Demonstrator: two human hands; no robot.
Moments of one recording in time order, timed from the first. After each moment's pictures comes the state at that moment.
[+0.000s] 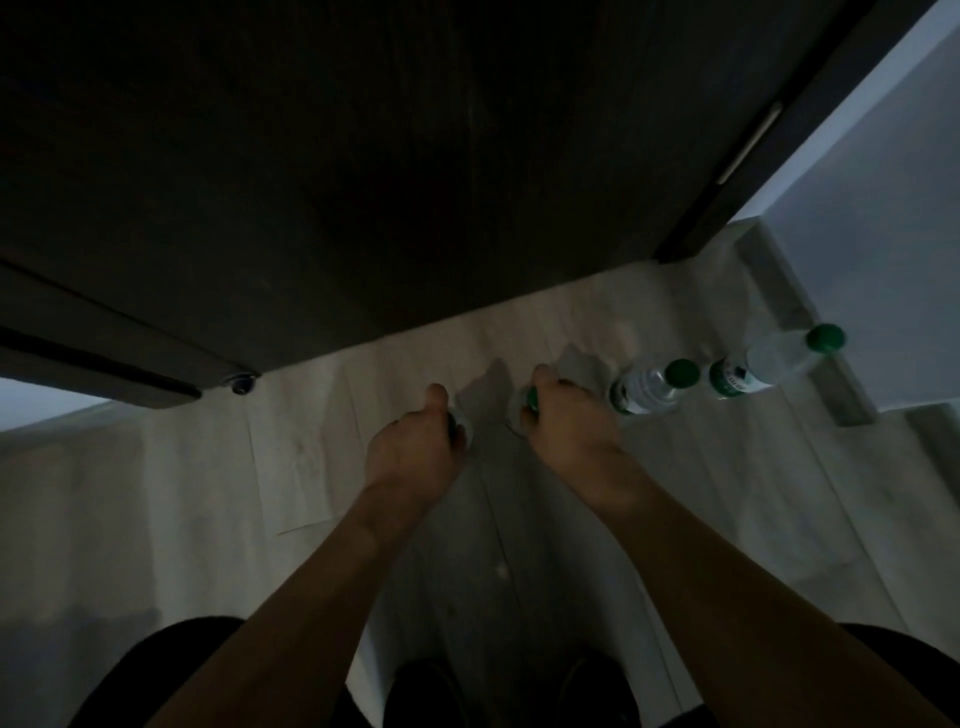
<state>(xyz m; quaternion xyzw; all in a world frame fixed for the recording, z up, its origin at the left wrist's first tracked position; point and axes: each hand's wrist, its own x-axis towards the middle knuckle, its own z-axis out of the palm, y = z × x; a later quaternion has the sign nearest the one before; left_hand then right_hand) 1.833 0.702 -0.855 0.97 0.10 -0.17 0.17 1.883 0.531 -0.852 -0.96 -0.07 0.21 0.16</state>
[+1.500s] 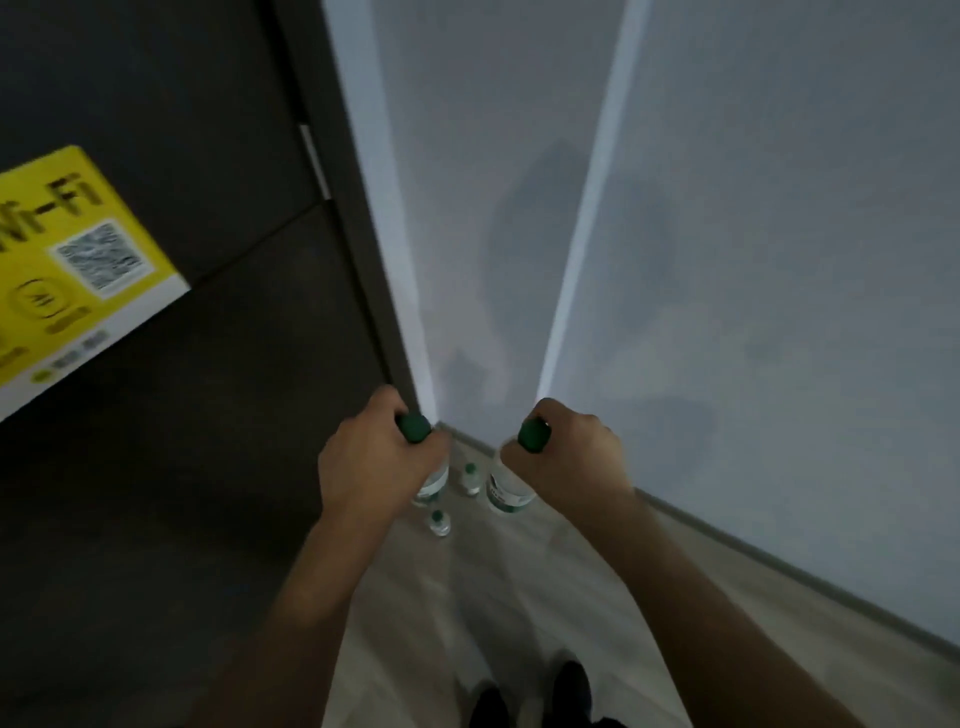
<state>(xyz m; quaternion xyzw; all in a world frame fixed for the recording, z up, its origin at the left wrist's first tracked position) 1.793 0.547 -0.052 0.94 -0.18 -0.01 0.28 1.690 0.375 -0.063 -0.92 0.27 -0.08 0.27</state>
